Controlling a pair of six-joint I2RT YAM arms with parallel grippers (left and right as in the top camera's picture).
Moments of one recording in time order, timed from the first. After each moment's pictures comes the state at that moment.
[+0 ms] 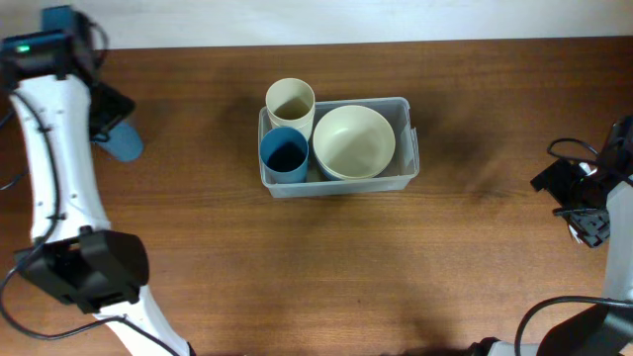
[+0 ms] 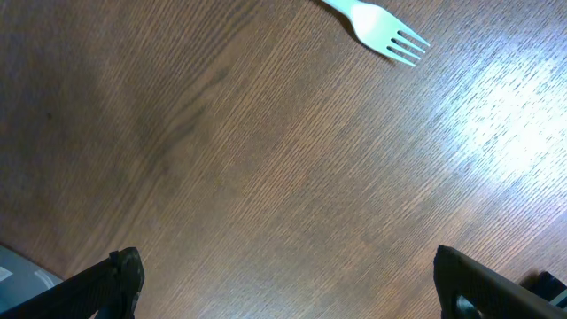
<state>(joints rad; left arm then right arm) 0.22 2.05 2.30 -1.64 -0.32 -0.75 -0.51 1.53 1.32 -1.15 0.02 0.46</state>
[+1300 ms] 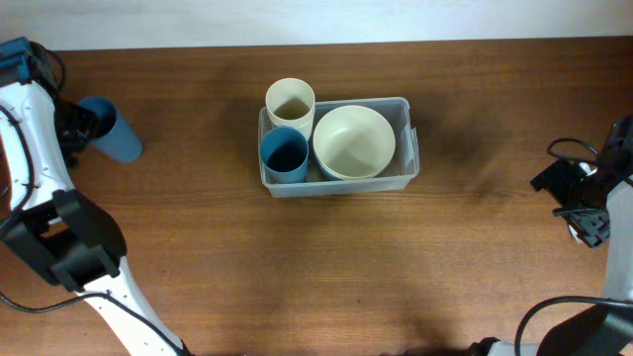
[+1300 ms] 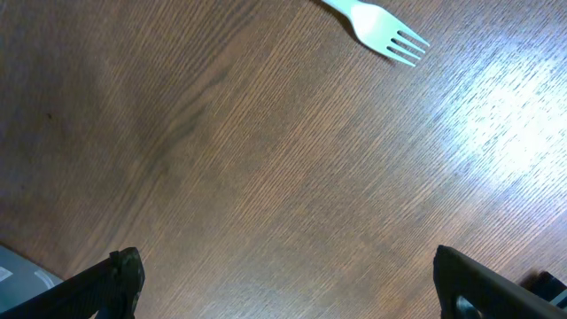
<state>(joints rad) 0.41 2.28 2.29 -1.48 -0.13 -0.79 -0.51 1.53 1.32 -1.15 0.02 0.46</state>
